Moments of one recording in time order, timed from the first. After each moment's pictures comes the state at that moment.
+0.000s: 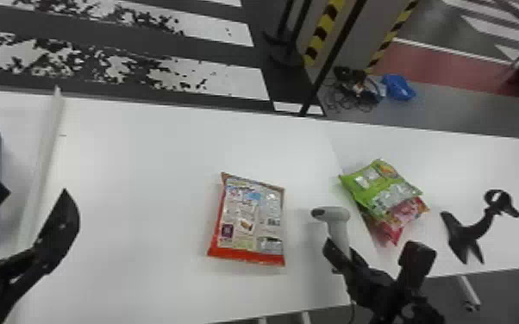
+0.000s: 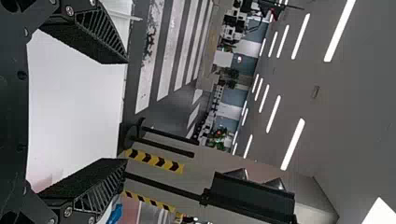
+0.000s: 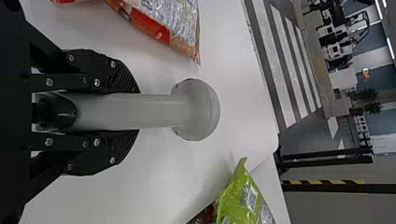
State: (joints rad) left arm 0.75 0.09 -0.05 -2.22 0.27 -0.03 -0.24; right arm 0.61 -0.17 -0.39 -1.87 -0.45 0.40 0.24
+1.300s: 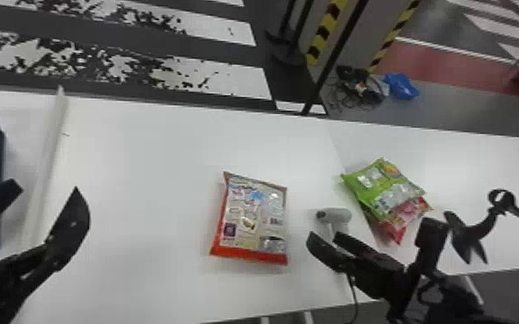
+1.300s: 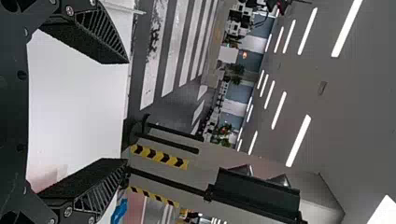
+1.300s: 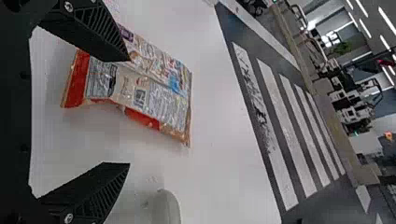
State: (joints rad) left arm 0.75 0.09 -0.05 -2.24 0.26 0.01 -0.24; right arm 0.64 -0.19 -0.48 -2.15 -0.53 0.74 0.51
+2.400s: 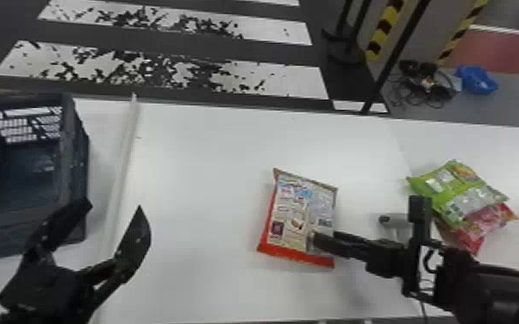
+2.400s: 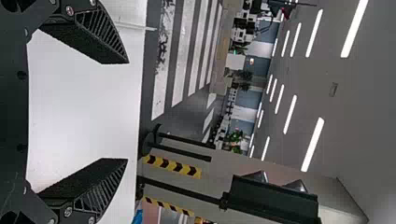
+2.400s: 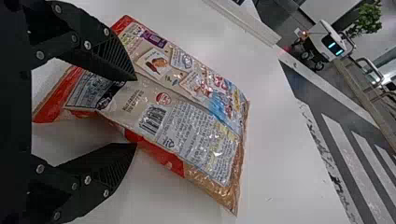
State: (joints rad) left arm 0.83 0.10 -0.02 -2.26 0.21 -0.01 -0.23; right arm 0.25 -0.30 -0.22 -1.69 -0.35 0.83 0.76
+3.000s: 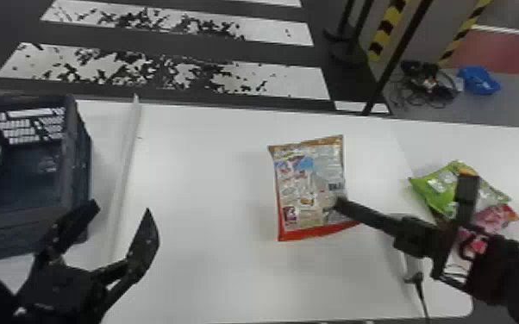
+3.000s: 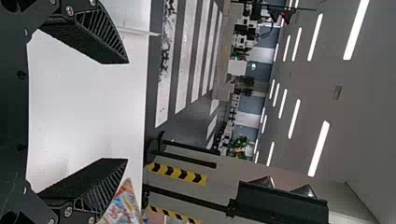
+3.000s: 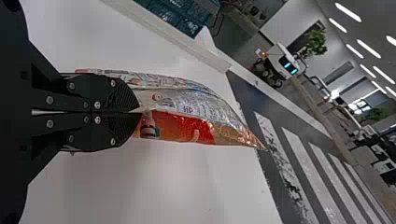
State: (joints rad) left arm 0.81 0.08 -0.06 -2.23 0.15 -0.01 -0.19; right arm 0.29 -0.32 -0.36 -1.88 -0.58 0.90 0.72
